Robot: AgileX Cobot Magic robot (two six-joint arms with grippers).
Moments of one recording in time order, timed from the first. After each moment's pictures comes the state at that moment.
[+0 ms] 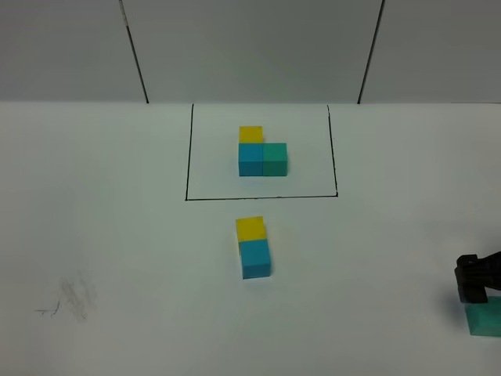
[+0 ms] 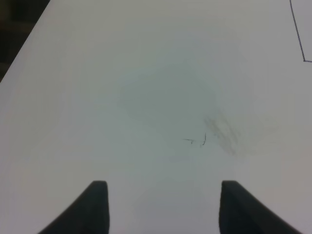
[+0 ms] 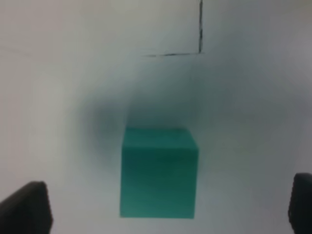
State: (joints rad) left arm 0.06 -0.01 -0.51 0.09 1.07 -0.11; right arm 0.05 1.49 -0.72 -0.10 0.65 0.14
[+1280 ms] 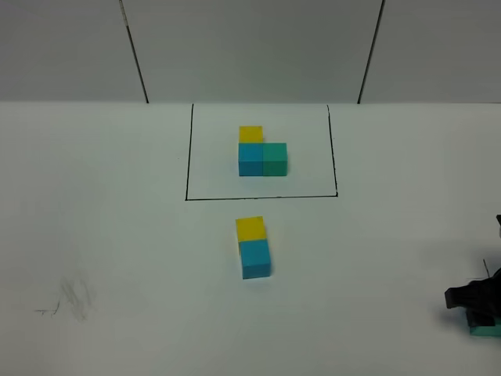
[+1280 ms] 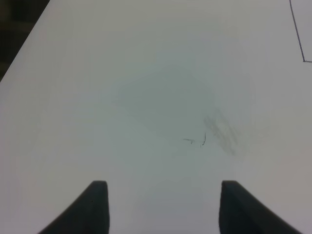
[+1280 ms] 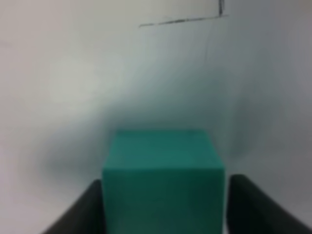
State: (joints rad) left arm 0.06 -0.01 -0.51 0.09 1.07 -0.11; right arm 0.01 1.63 -0.62 -0.04 0.45 0.12
